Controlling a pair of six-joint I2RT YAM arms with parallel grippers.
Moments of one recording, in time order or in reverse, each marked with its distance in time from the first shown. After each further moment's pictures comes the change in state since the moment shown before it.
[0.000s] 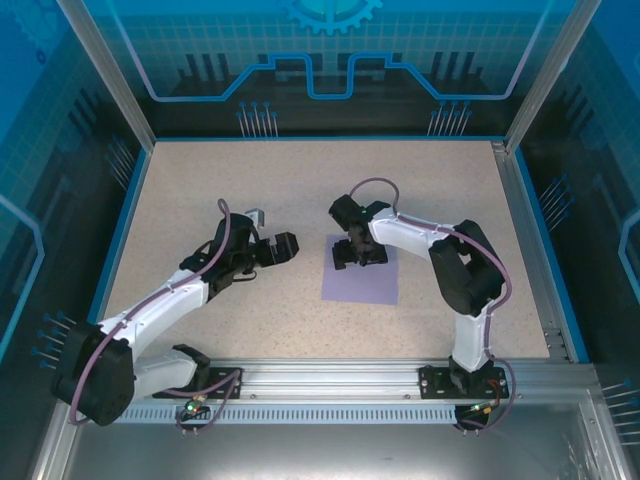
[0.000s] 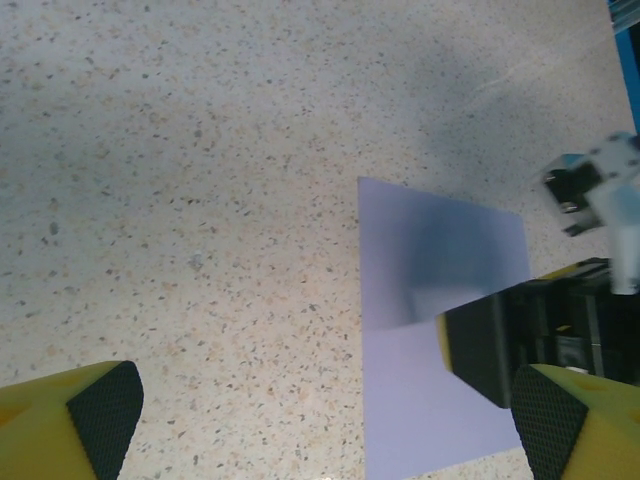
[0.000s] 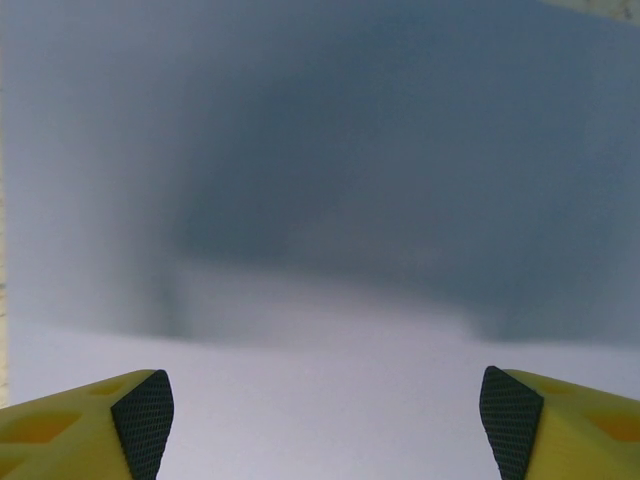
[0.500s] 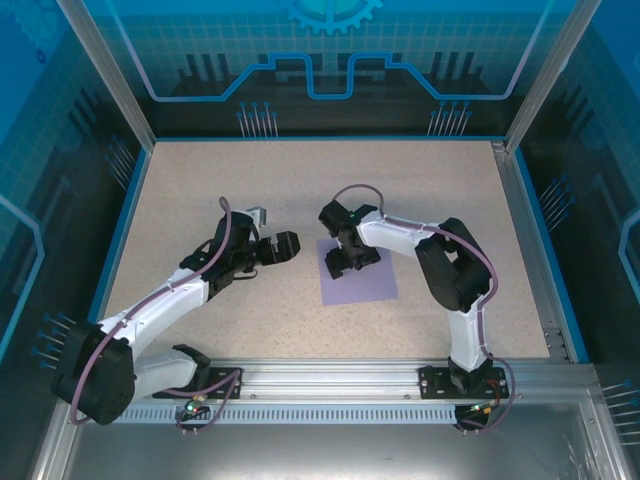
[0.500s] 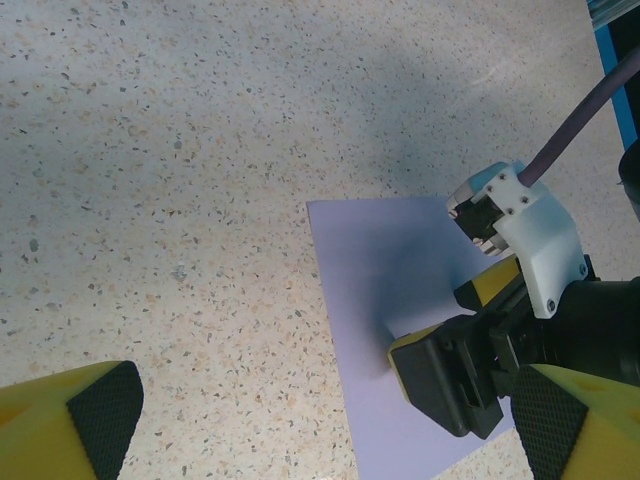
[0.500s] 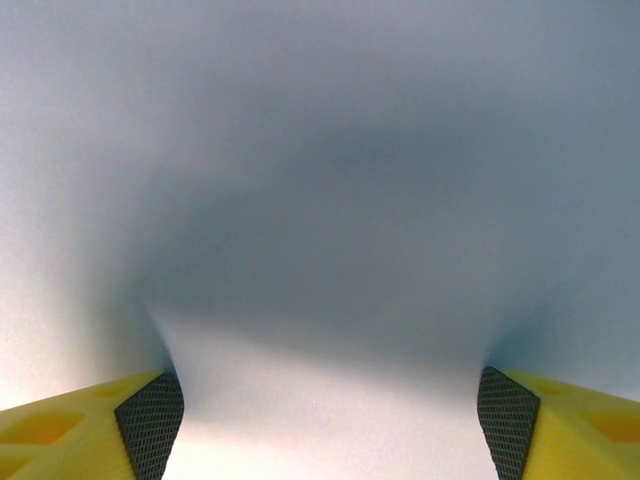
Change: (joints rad) left arm 0.000 0.004 0.005 0.010 0.014 0.018; right arm 0.047 0.061 0.039 -0.002 0.011 -0.219
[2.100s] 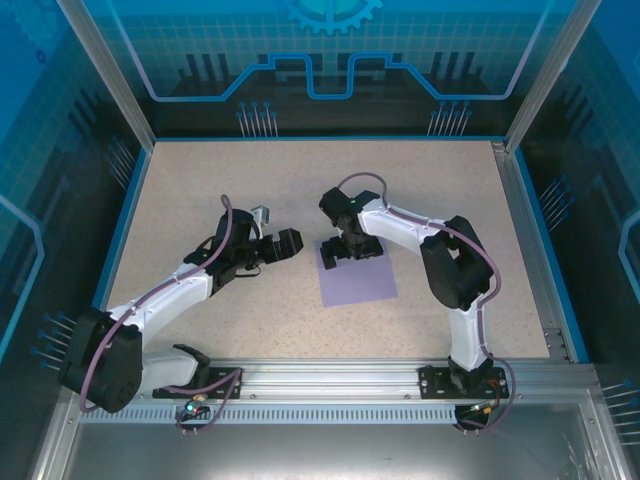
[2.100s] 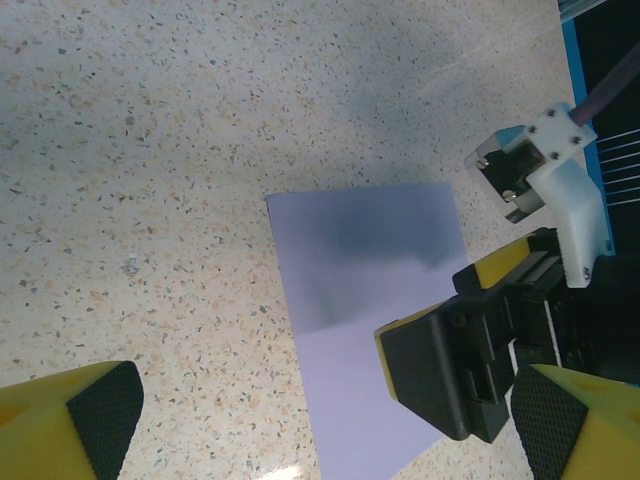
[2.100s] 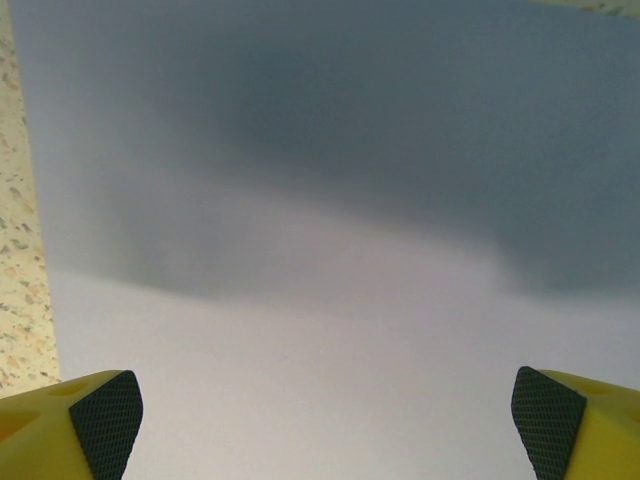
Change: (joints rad) left arm 0.031 0.067 -0.002 0.071 0.117 -0.051; right arm -0.028 0.014 0.132 -0.142 -0.059 0.117
